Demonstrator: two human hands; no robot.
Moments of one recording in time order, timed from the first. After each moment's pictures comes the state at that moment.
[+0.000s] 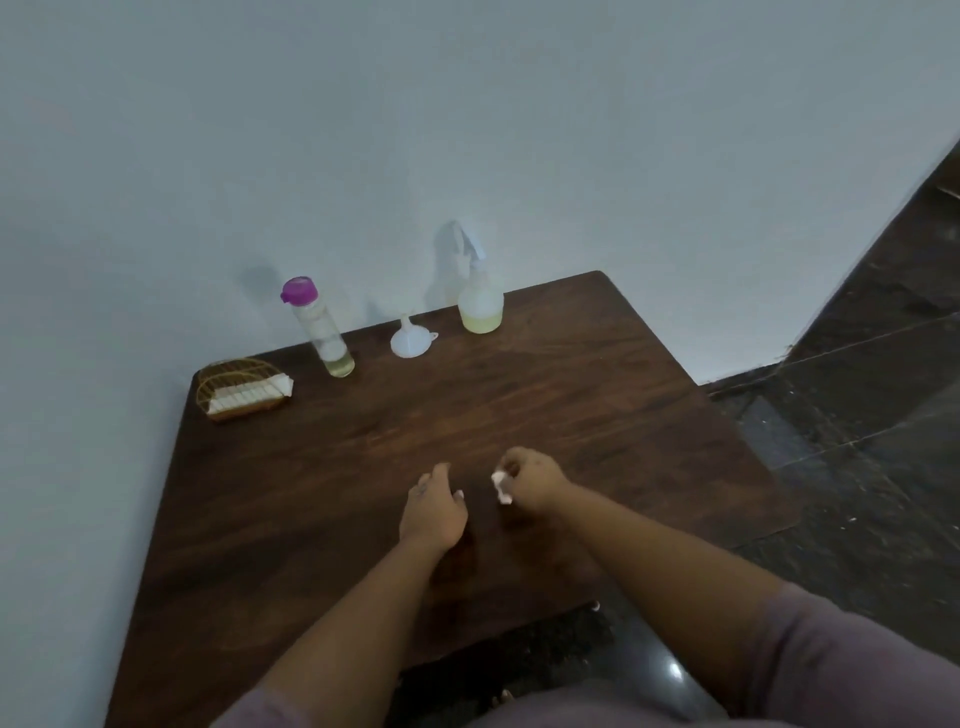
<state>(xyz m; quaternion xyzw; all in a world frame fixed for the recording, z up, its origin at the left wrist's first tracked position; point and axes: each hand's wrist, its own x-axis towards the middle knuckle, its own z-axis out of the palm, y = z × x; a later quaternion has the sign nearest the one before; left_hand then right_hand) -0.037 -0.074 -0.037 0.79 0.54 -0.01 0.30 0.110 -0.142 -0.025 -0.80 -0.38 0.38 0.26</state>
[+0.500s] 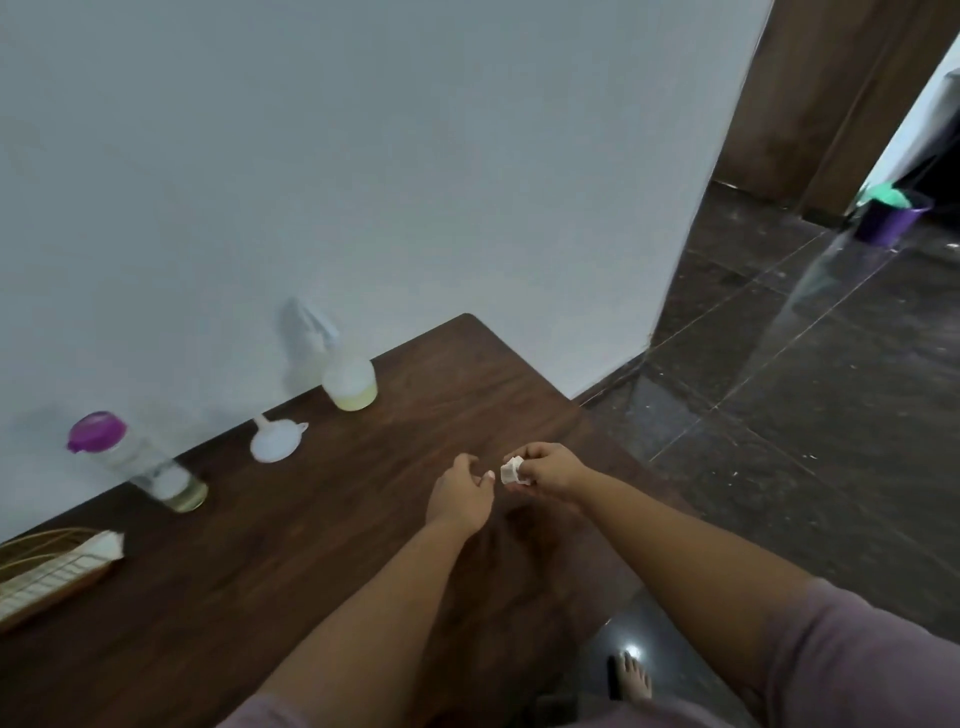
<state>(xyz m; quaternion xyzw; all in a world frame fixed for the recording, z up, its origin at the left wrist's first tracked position) 0.157 -0.072 -0.015 0.84 0.38 0.00 0.39 0.264 -0.181 -0.009 -0.69 -0.05 0.44 0.57</state>
